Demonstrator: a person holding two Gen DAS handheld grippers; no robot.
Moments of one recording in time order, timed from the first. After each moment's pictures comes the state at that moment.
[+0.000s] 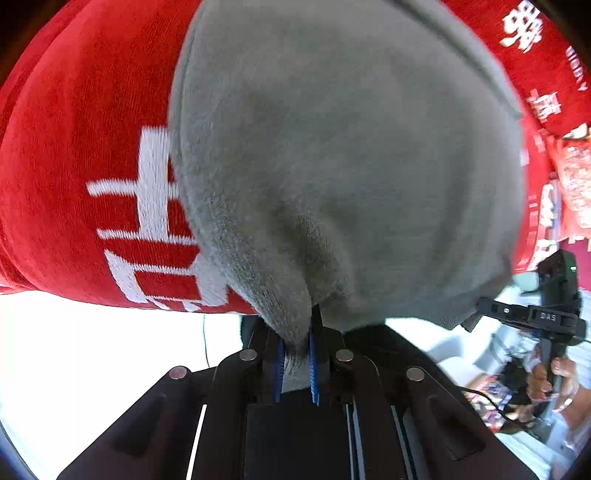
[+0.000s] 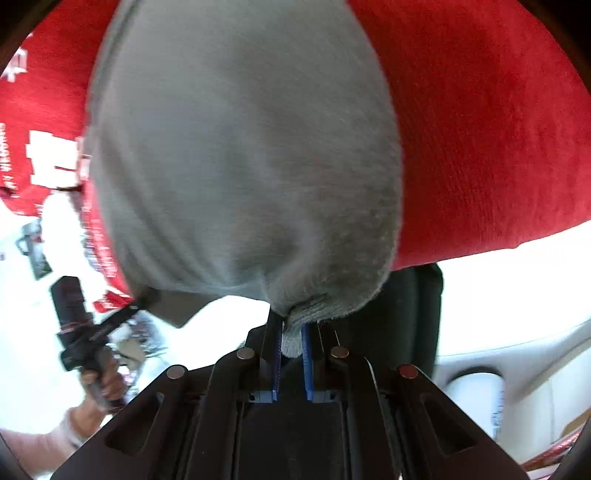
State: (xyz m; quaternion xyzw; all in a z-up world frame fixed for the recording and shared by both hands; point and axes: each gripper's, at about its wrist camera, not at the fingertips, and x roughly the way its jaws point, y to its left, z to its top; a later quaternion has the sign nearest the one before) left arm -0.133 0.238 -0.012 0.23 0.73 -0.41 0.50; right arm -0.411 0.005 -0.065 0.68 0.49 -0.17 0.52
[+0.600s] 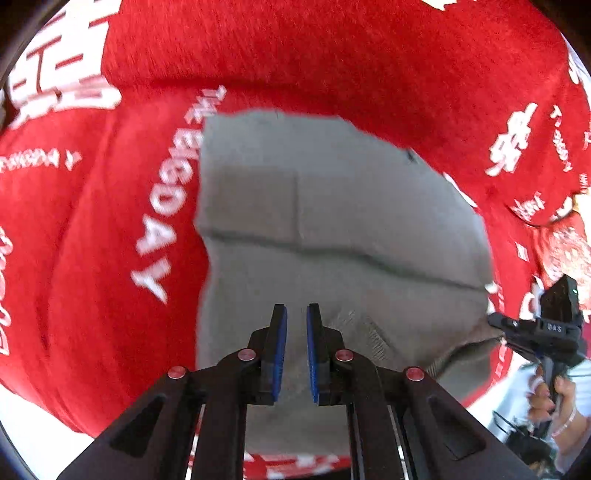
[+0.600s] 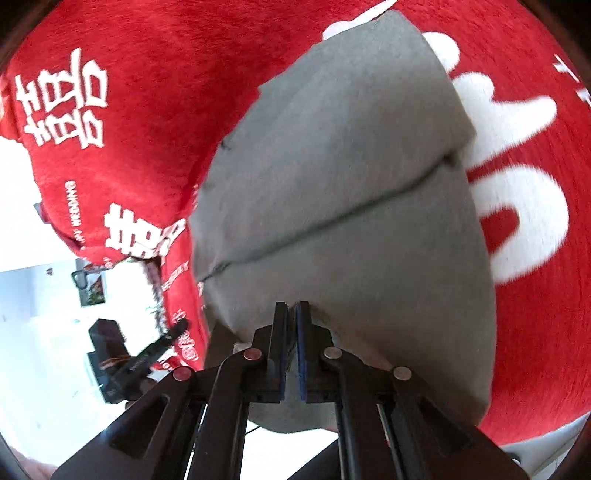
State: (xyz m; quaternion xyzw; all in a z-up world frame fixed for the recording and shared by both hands) left arm -0.014 0.096 0.063 0.18 0.61 -0.43 0.64; right arm -0.314 -0.173 0.008 0.66 0.36 -0.19 0.63
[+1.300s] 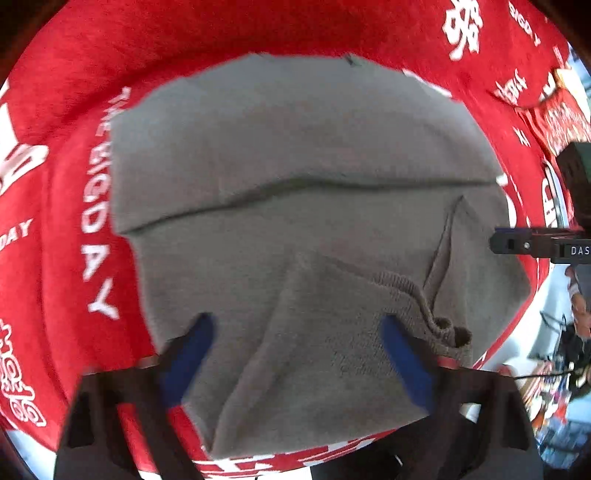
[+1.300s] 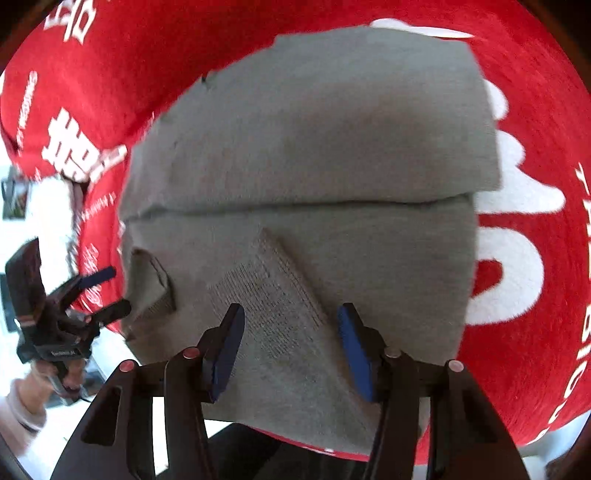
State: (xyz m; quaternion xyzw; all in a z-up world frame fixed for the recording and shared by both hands) left arm -0.076 0.067 0.027 0.35 0.58 -0.50 0.54; right arm -0.260 -0.152 -0.005 0.48 0.55 -0.20 0.65
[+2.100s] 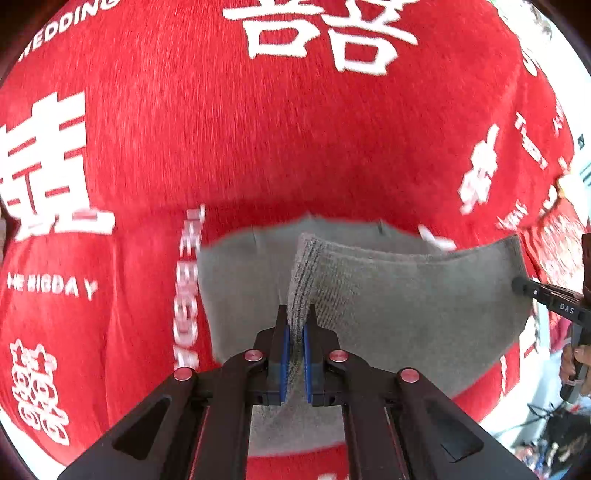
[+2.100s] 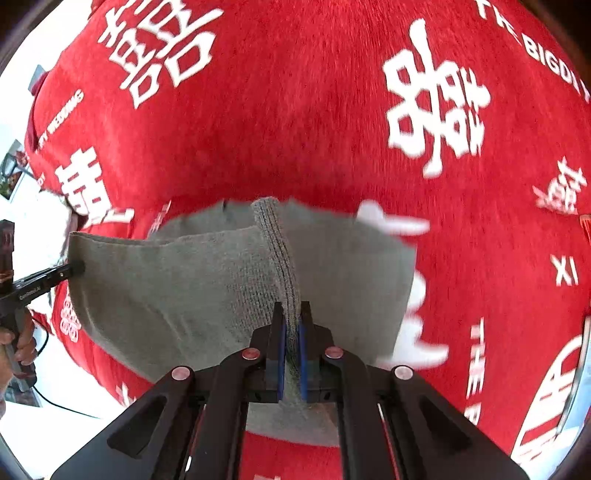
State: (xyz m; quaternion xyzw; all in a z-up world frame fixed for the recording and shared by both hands) left arm 0.029 0.028 0.152 0.20 0.50 -0.49 0.68; right arm -0.246 -0.212 0.138 0.33 0.47 -0.29 0.77
